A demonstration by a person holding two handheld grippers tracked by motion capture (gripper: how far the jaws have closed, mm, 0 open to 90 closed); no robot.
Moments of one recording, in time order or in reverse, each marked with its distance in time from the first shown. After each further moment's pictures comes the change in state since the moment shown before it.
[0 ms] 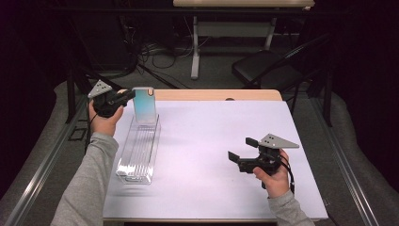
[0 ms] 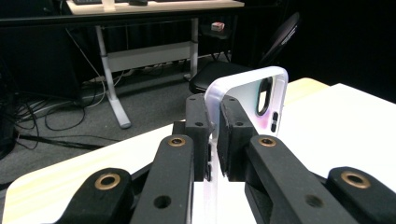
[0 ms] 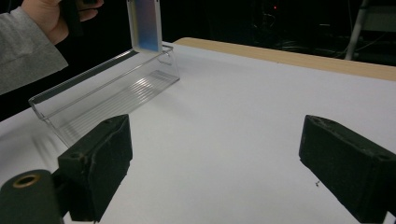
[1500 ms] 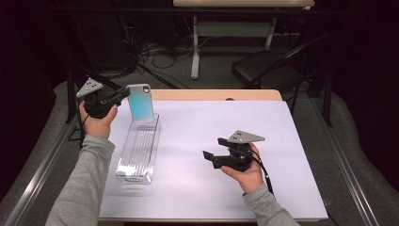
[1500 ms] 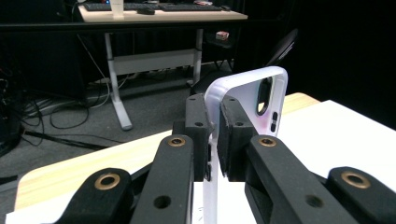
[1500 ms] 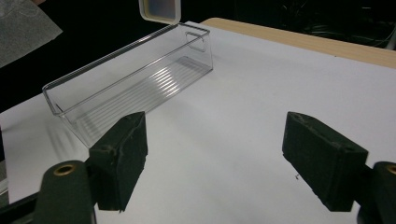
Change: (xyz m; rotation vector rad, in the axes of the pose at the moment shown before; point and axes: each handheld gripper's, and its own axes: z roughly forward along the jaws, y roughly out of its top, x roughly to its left) left arm -0.019 0.023 -0.034 -0.028 0.036 -0.038; right arm 0.040 0.009 0.062 0.091 0.075 -0.038
